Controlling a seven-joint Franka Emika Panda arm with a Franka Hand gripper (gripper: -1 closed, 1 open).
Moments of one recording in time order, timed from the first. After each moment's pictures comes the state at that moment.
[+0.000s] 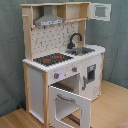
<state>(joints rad) -0.12 -1.49 0.39 -2.58 -1.16 1.94 0.49</state>
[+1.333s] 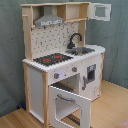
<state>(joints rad) -0.13 -1.48 0.26 -2.61 -1.19 2.10 0.53</state>
